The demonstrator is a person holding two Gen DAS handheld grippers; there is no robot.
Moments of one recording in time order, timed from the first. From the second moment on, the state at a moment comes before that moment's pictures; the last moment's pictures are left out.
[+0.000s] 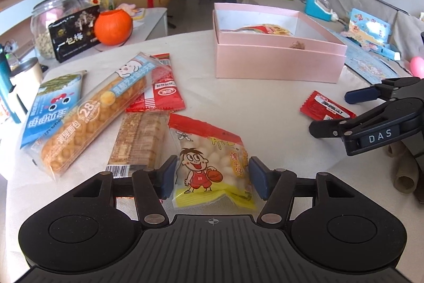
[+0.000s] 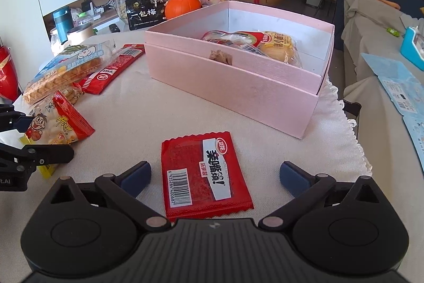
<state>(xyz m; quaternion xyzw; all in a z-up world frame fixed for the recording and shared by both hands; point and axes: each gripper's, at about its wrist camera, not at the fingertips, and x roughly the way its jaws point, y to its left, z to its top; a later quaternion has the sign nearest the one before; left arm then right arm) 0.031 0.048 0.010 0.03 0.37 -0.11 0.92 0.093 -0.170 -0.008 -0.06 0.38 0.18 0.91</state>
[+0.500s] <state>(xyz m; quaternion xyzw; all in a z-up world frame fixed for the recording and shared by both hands) 0.045 0.038 0.013 0.04 0.39 -0.12 0.91 0.059 -0.147 0.003 -0.10 0.36 0.22 0.90</state>
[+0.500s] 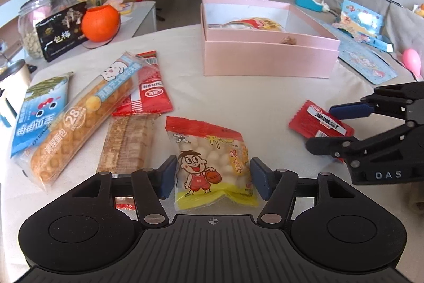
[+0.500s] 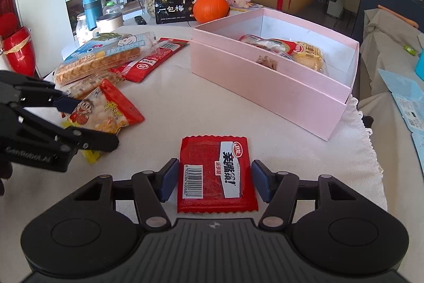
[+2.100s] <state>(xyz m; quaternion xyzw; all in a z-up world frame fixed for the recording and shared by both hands) 0.151 0.044 0.087 -0.11 0.25 -0.20 0.94 0.063 -0.196 0.079 -0.07 0.31 0.18 0.93</state>
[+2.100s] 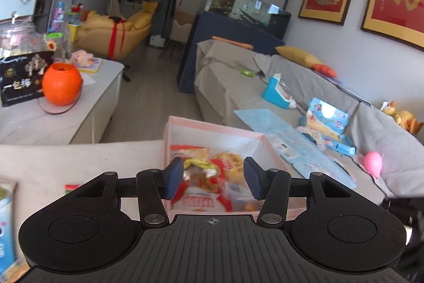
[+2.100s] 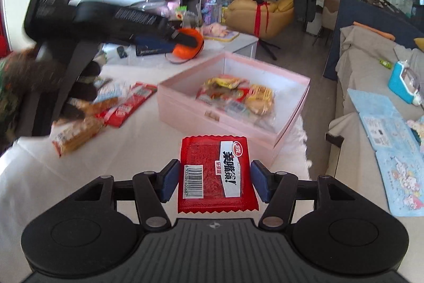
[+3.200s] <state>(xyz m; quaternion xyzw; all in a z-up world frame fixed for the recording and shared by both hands) 0.024 0.192 0.037 -0.11 0.29 0.01 0.95 0.120 -0.016 0.034 -0.03 0.41 0.29 0.86</state>
